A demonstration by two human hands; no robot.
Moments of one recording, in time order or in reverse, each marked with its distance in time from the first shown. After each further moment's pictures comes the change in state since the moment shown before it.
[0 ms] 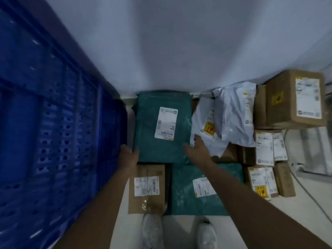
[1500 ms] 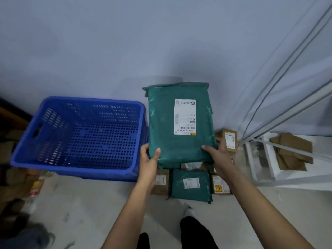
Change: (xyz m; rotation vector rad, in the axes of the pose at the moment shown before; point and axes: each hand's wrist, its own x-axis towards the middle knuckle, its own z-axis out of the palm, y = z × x) left_hand -0.513 0.146 -0.244 -0.761 -0.064 0.414; right_hand -0.495 -0.252 -0.232 0.497 -0.041 -0.211
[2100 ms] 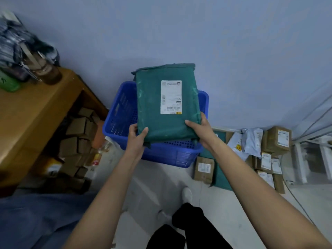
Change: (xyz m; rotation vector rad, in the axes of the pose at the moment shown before) left_hand 0.004 0.116 -0.361 -0.078 0.150 0.034; right_hand -0.110 0.017 0.359 -0.047 -0.293 -0.076
